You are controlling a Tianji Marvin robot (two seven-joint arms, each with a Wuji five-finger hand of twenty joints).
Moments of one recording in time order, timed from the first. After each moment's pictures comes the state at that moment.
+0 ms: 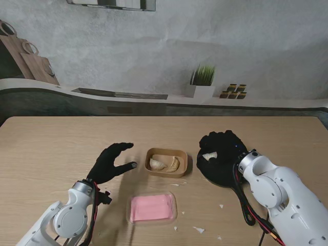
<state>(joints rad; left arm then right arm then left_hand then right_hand) 1.69 -1.14 -1.25 -1.59 0.43 -0.23 0.17 -1.57 -1.04 1.37 -1.69 -0.97 -0.22 0.18 0.60 -0.31 0.24 -0.02 0.42 0.14 0.26 0.21 0.34 0.16 0.30 0.30 0.14 0.20 0.20 0.44 -0.03 0.36 0.12 0.51 0.45 -0.73 1.16 -0.18 0.31 -0.12 0.86 0.38 0.36 0.02 0.90 0.42 0.35 0.06 0.69 0.43 0.03 0.09 1.08 0.54</state>
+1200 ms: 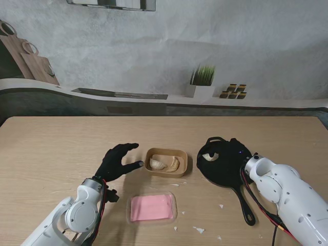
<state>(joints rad) 1.63 -1.15 -1.16 -1.56 0.46 -0.11 0.19 -1.37 -0.99 1.23 -1.26 -1.10 -0.37 -0.01 0.60 -0.30 0.24 -0.02 0.41 0.14 0.26 0.21 0.33 0.16 0.30 0.30 0.13 0.20 0.20 0.44 -0.04 0.36 0.12 0.51 0.43 -0.78 1.16 -0.18 0.31 -0.14 0.86 0.37 0.35 -0.04 0.90 0.42 0.36 0.01 0.72 0.44 0.07 0.09 1.05 0.54</state>
